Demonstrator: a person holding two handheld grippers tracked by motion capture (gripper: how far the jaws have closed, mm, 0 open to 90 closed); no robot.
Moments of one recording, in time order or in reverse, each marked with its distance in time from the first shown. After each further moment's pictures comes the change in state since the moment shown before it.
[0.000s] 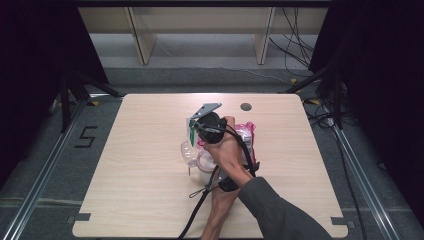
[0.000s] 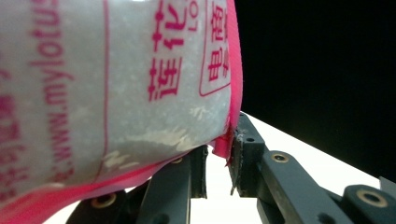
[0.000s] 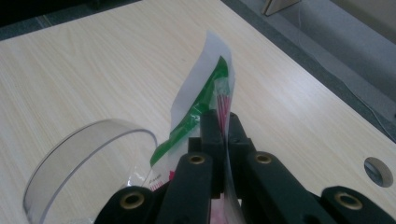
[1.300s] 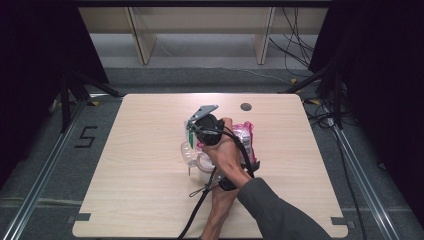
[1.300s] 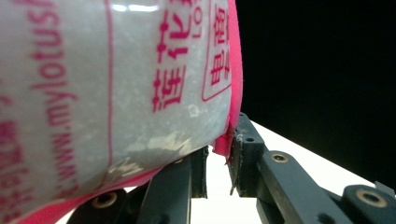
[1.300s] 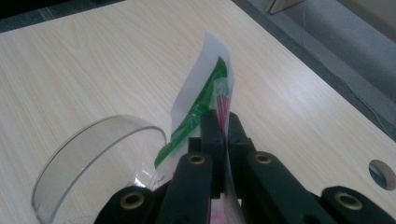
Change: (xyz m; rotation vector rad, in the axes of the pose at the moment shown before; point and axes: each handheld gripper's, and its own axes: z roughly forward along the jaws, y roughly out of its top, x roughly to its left) left arm 0.003 0.002 -0.001 0.010 -0.019 -0.008; right arm 0.004 0.001 0.002 0.006 0.013 -0.029
